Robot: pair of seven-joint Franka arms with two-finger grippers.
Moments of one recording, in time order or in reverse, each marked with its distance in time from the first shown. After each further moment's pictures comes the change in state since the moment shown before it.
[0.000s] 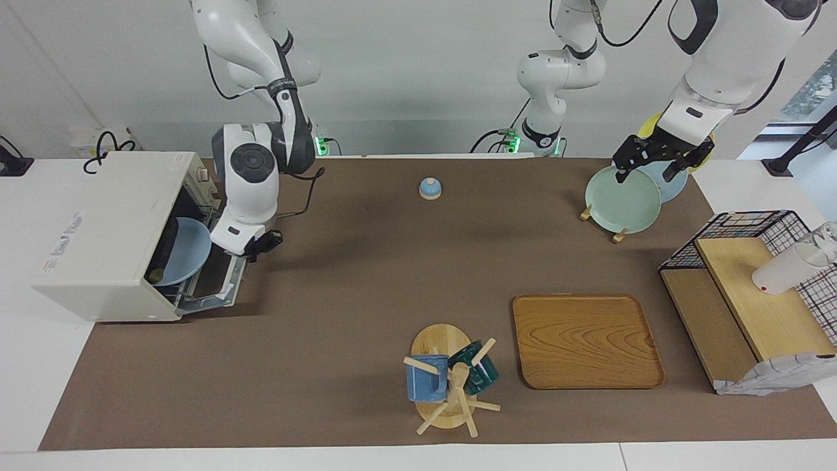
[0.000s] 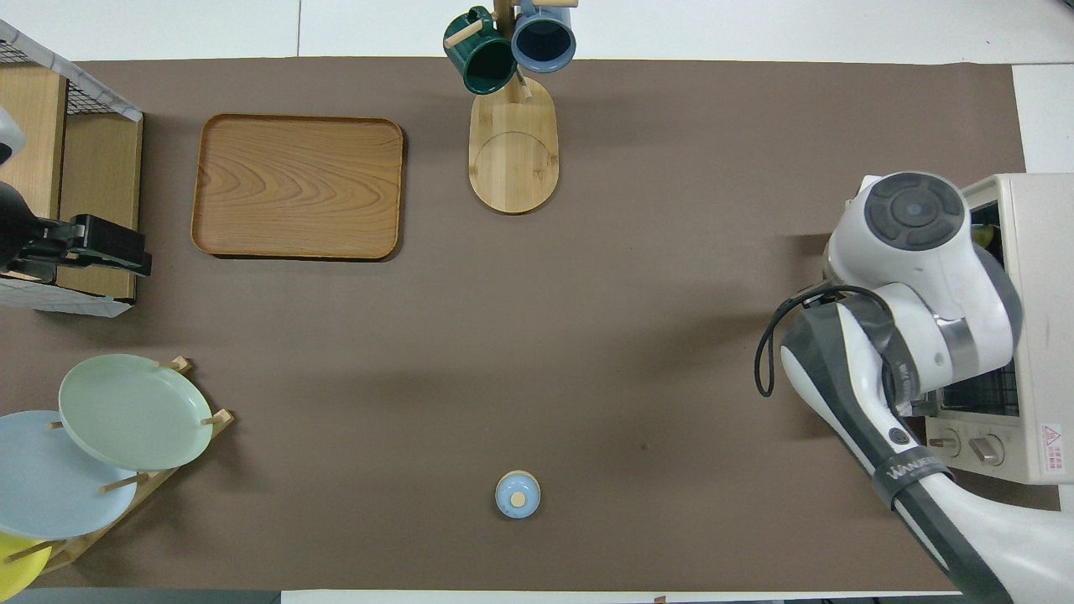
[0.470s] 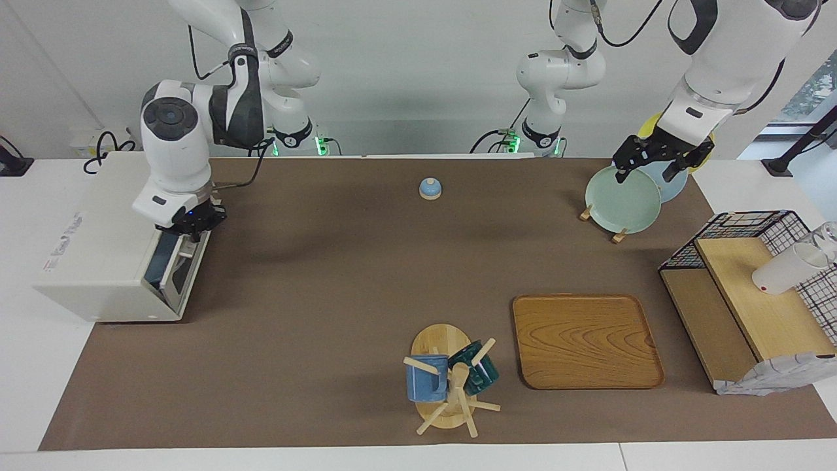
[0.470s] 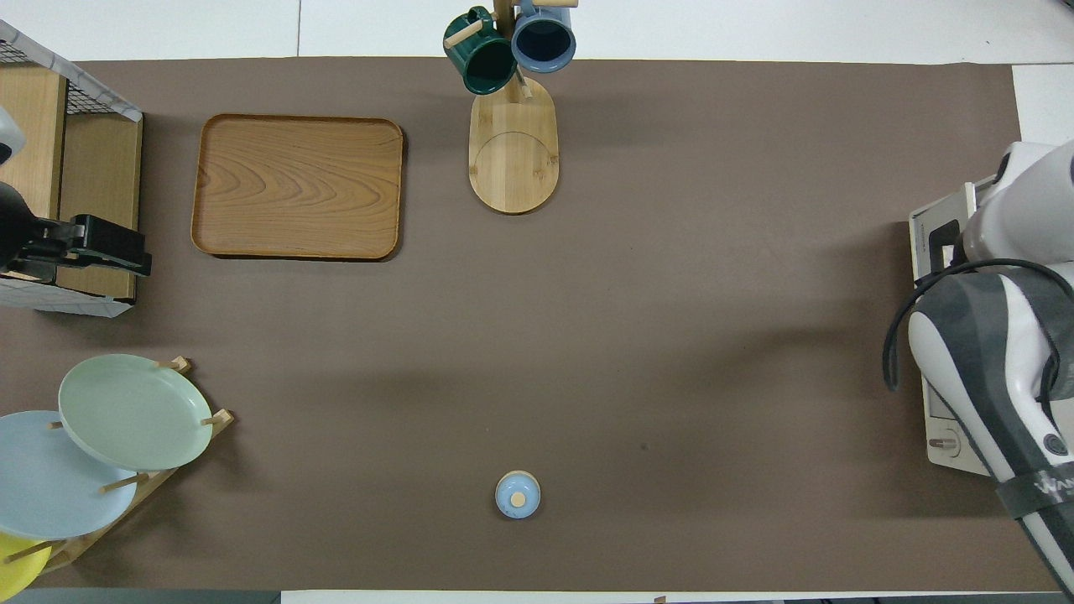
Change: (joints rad) left arm 0.000 0.000 0.000 0.000 0.000 0.000 0.000; right arm -0.145 -0.087 -0.017 0.067 0.002 -0.088 -0.210
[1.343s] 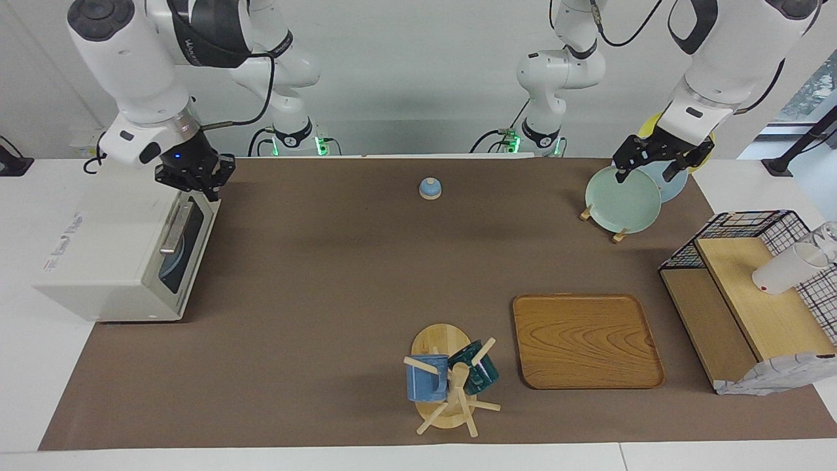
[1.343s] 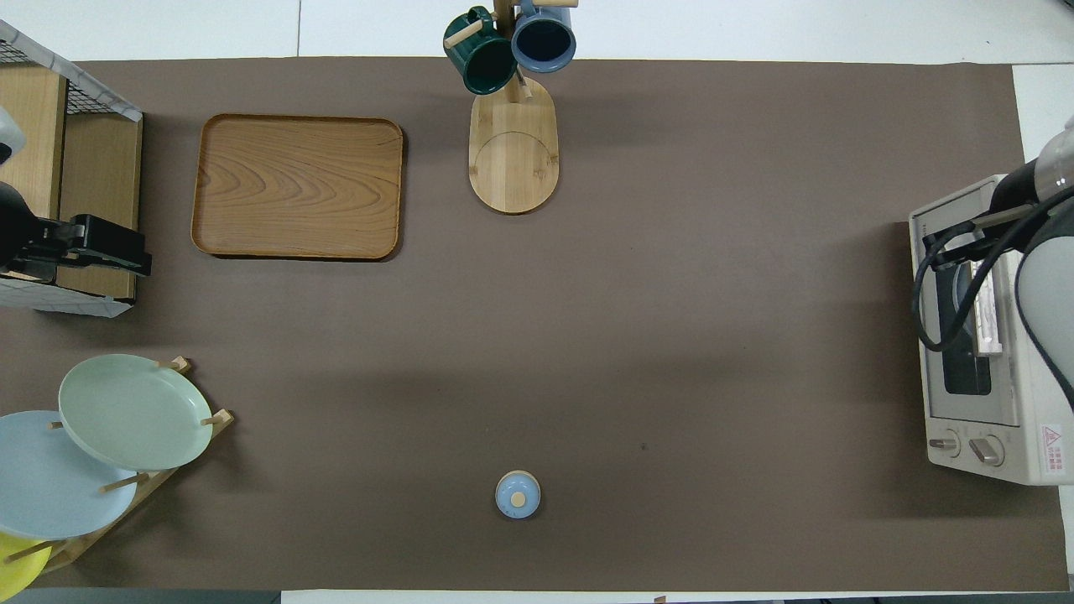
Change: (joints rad) left arm 0.000 0.000 0.000 0.000 0.000 0.000 0.000; right arm 0.081 0.030 0.017 0.393 0.294 -0.403 0.119
